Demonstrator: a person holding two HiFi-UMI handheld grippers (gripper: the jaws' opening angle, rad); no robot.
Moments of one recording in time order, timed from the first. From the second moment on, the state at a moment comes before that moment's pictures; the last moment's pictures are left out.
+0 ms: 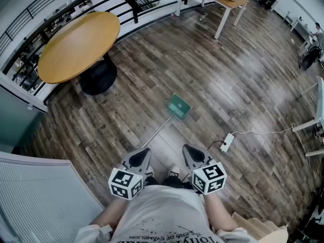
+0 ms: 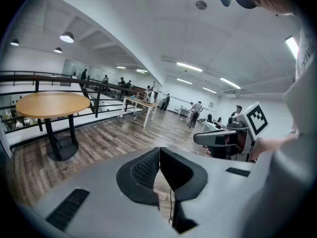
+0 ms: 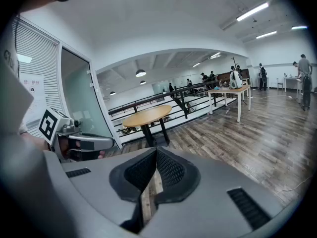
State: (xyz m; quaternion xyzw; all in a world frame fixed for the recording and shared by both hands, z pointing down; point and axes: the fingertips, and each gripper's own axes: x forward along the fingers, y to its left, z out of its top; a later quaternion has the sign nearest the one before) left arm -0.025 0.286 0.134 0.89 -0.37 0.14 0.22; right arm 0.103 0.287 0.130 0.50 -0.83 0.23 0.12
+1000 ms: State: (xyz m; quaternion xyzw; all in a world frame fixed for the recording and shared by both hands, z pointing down) left arm -0.057 0.278 0.143 0.89 -0.37 0.14 0.24; right arm 0.085 0.278 0.133 0.52 -0.82 0.21 0.13
